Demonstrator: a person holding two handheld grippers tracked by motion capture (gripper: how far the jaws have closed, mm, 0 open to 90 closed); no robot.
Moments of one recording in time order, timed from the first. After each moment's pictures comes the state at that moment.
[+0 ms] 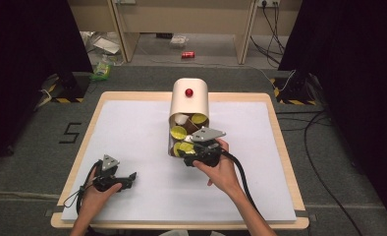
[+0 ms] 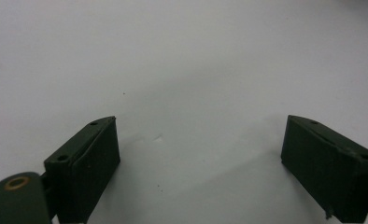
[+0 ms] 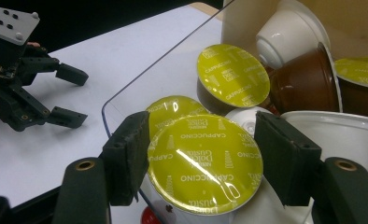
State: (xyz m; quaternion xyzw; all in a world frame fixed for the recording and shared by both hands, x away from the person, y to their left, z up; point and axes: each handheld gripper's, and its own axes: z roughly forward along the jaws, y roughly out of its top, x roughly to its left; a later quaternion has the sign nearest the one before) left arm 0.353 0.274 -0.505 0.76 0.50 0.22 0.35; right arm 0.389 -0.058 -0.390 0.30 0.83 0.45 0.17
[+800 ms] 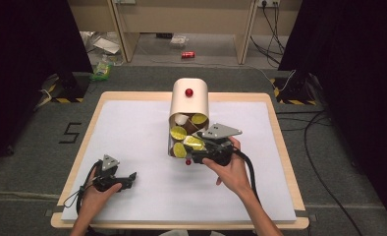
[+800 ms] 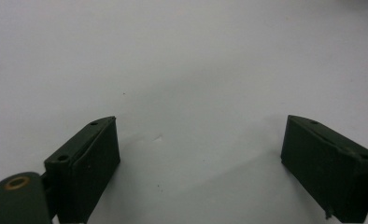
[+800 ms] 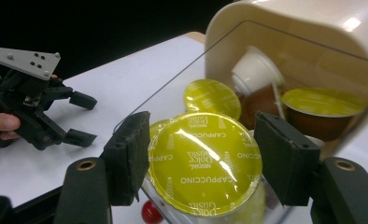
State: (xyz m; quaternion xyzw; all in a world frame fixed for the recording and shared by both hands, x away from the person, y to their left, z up) left arm 0.353 0.274 -0.505 0.76 0.50 0.22 0.35; right arm 0.378 -0.084 -0.361 0.30 0.80 0.48 0.18
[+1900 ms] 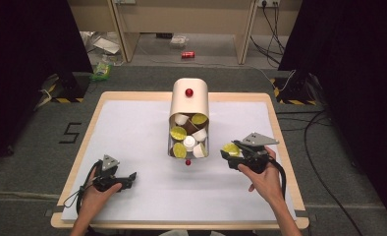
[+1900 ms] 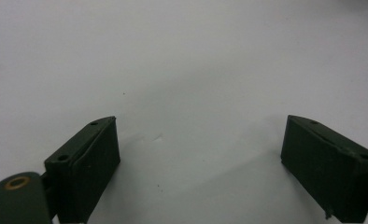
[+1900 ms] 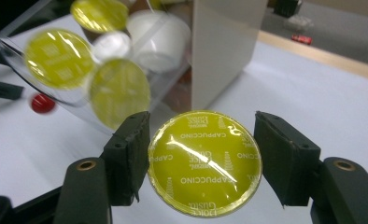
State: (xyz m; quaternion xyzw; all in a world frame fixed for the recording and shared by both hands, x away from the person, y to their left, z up) left arm 0.352 0.274 -0.505 0.76 0.50 0.22 0.35; right arm 0.374 -0.176 -0.393 0.38 0.79 0.43 0.20
